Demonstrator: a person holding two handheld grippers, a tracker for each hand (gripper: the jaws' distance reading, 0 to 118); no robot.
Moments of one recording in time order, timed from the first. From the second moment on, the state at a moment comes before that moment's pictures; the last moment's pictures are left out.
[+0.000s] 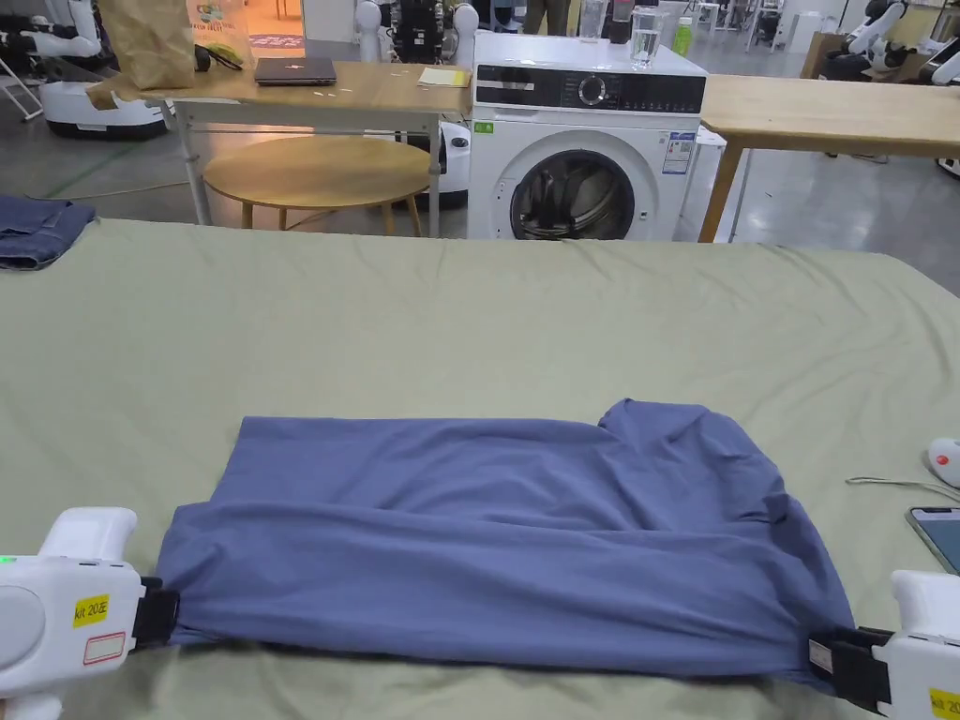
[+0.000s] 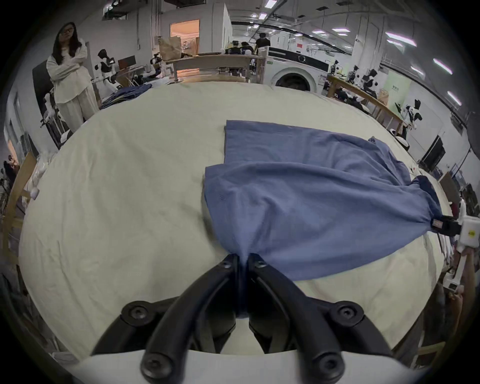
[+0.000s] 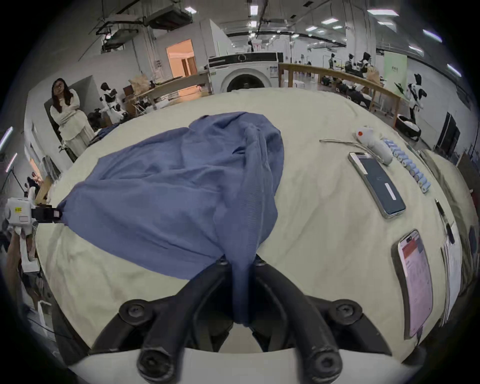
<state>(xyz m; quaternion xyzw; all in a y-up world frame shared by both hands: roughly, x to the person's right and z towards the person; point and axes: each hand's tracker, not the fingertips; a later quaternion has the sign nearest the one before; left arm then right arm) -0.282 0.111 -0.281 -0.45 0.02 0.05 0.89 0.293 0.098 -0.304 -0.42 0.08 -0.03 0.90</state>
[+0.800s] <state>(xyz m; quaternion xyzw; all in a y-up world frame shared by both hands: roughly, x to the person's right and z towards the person) -0.281 0.101 -0.135 -0.46 0.03 0.08 0.88 0.305 0.086 -0.171 -0.43 0.09 -0.04 0.90</state>
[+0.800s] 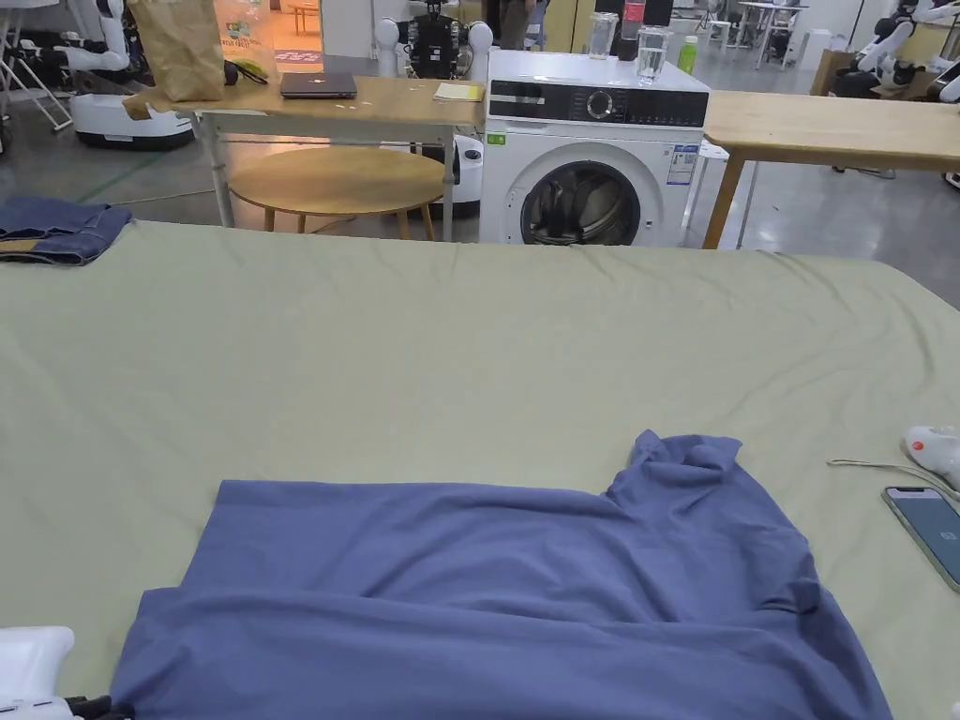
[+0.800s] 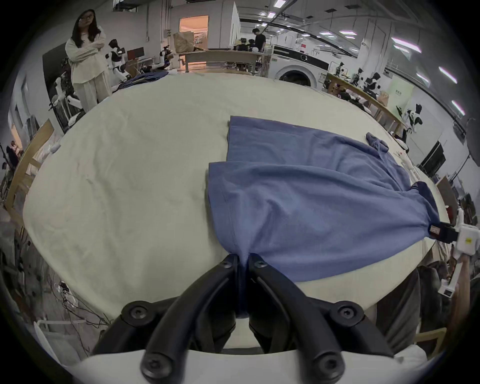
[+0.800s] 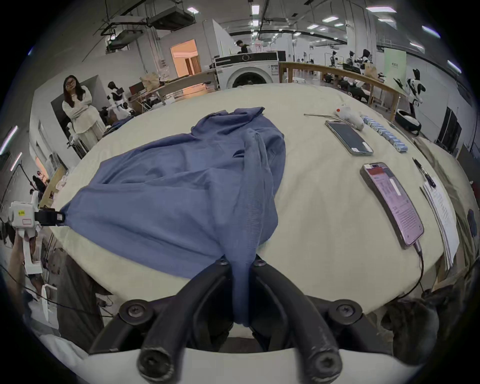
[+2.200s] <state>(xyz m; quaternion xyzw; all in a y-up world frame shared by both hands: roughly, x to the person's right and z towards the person) -0.281 0.083 -0.383 -0.48 0.04 0.04 0.88 0.284 0.134 -0.360 -0.36 0.02 0.03 0.93</state>
